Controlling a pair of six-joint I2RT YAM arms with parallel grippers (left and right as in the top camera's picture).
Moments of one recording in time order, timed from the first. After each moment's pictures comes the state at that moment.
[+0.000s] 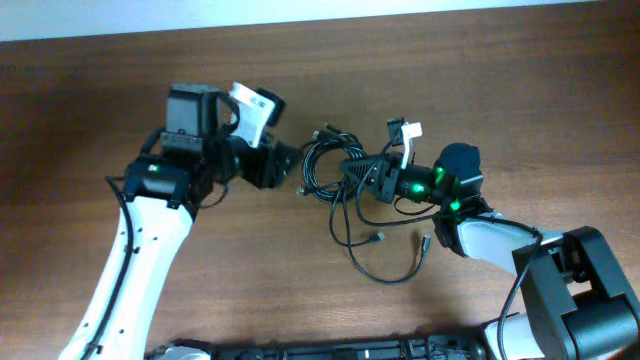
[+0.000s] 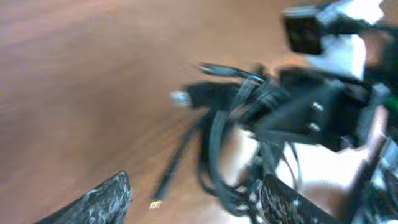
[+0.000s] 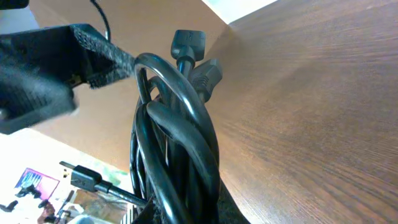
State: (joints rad) left arm -0.24 1.38 1.24 -0.74 0.56 0.17; right arm 0.24 1.61 0.50 0.97 -0.95 0.75
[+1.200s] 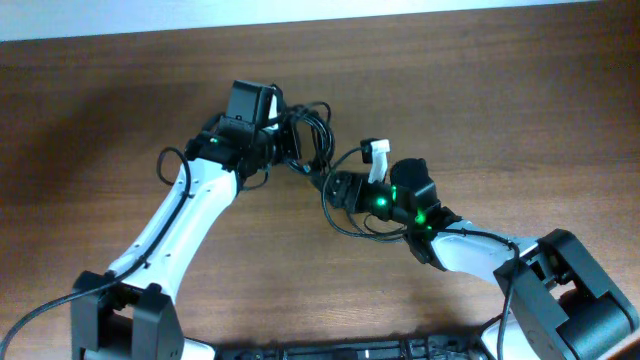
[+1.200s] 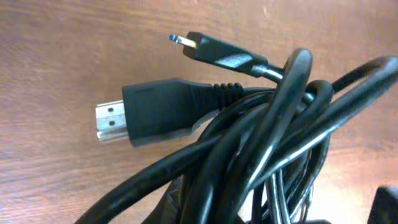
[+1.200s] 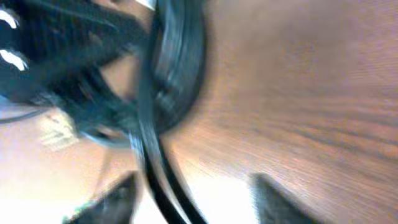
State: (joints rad) left arm -0.34 1.63 1.24 -0.56 0.17 -0.48; right arm 0.49 1.61 0.51 0.68 -0.50 0.82
